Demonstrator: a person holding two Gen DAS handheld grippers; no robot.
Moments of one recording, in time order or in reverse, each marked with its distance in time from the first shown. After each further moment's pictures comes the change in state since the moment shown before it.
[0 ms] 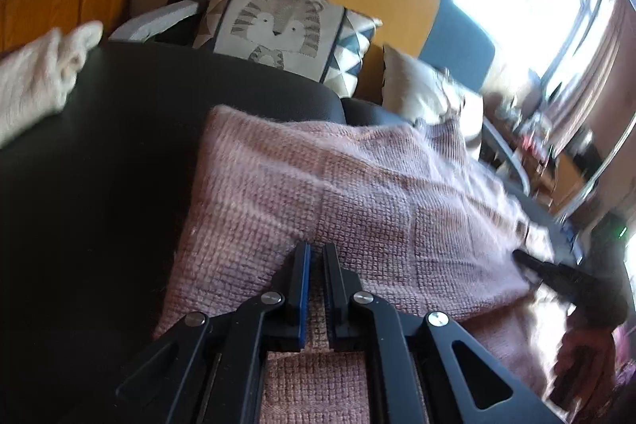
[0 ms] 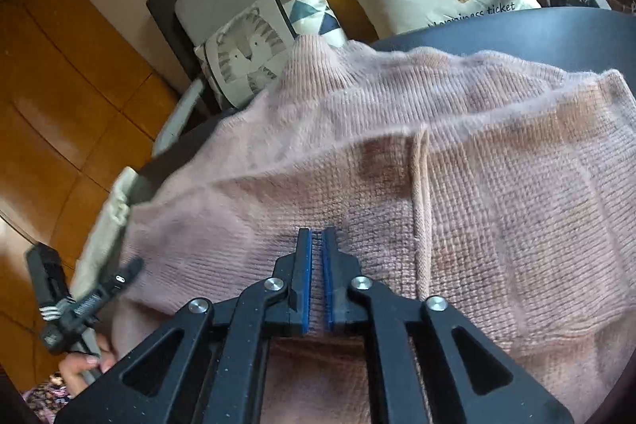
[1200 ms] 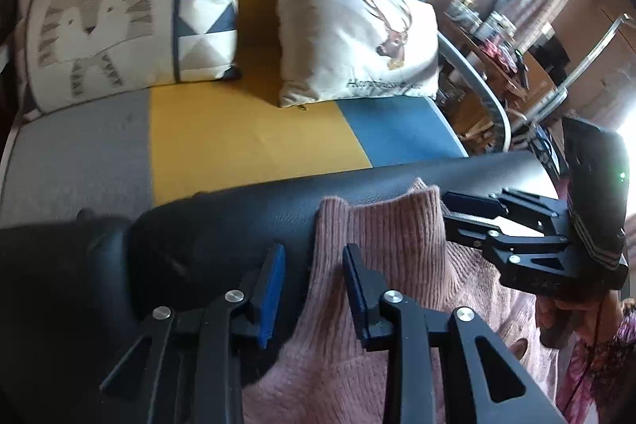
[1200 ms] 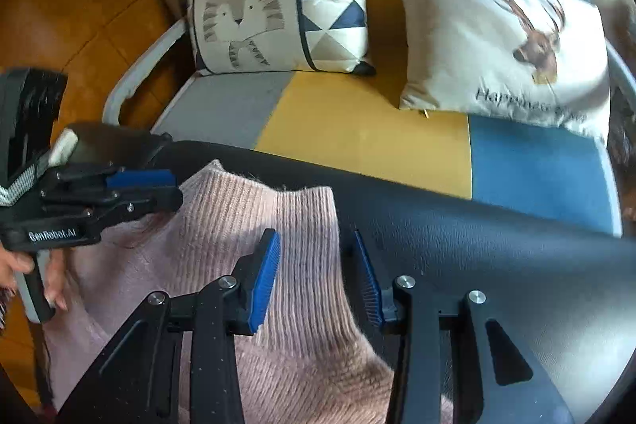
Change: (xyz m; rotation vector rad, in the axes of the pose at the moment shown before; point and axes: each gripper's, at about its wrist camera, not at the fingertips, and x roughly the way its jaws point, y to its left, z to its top) left arm 0.210 -0.140 0.171 0.263 0.338 -0.212; right arm 0.135 -0.031 0.172 -0.397 0.260 -0.161
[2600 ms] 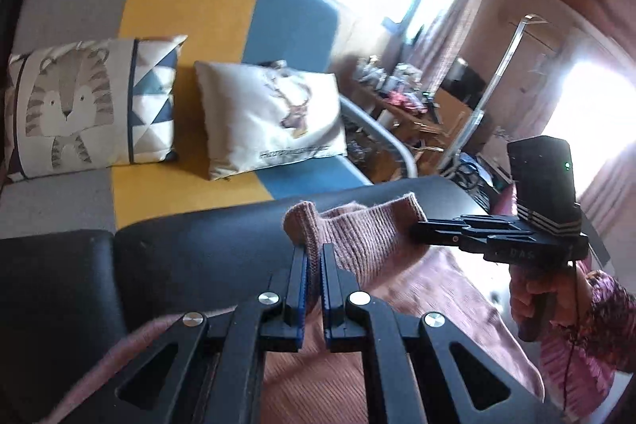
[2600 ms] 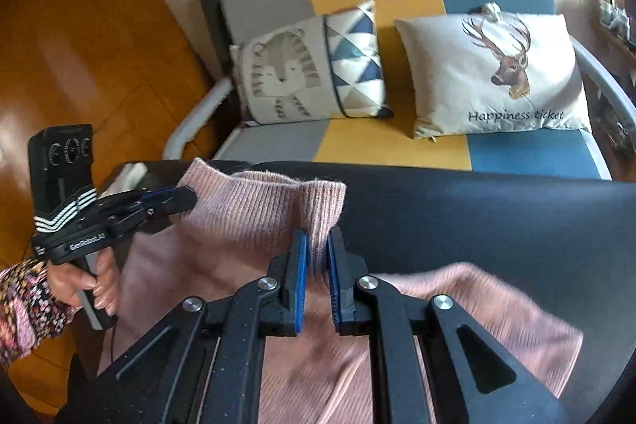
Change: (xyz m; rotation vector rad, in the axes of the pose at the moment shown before) left arm -0.123 -0.059 -0.096 0.153 -0.349 -0.205; right arm -0.131 0.049 -0.096 0.062 -0.268 0.118
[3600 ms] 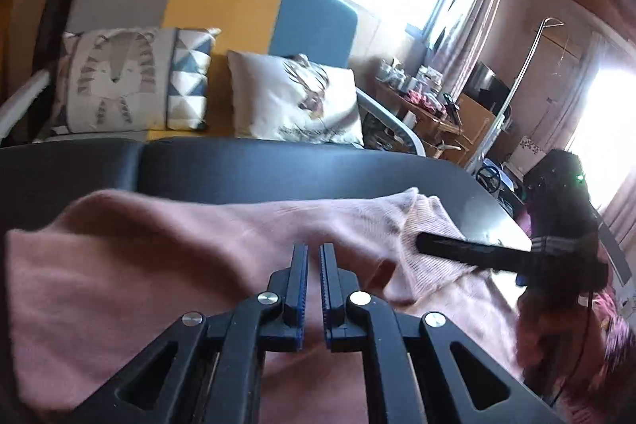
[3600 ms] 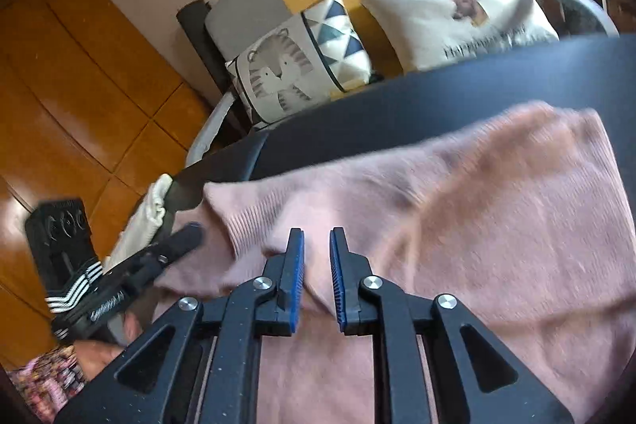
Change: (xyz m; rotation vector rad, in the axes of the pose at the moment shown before) left arm -0.020 -0.072 -0.094 -0.062 -0.002 0.146; right arm -0.008 0.049 -0.099 0.233 -0.061 -0.014
